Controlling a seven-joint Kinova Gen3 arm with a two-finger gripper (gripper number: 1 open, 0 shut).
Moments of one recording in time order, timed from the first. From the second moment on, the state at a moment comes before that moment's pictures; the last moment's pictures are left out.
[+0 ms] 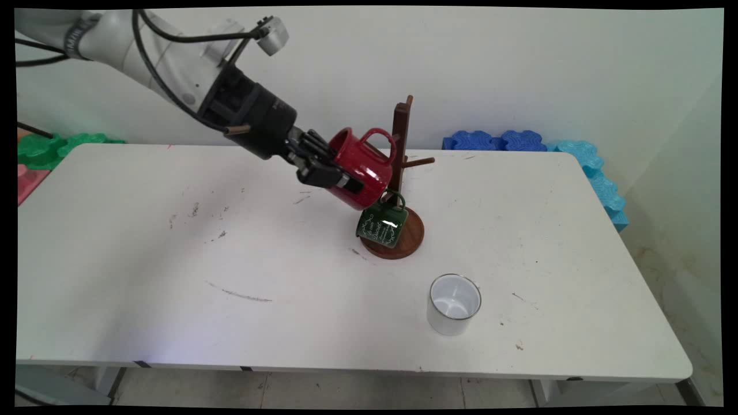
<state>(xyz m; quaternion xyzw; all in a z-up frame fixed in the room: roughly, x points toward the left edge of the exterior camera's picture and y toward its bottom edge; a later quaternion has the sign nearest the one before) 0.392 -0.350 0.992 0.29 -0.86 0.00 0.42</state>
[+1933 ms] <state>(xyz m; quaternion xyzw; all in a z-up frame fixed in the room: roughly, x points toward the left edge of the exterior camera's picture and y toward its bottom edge) 0.468 -0.371 0.932 0.23 -0.94 0.14 0.22</state>
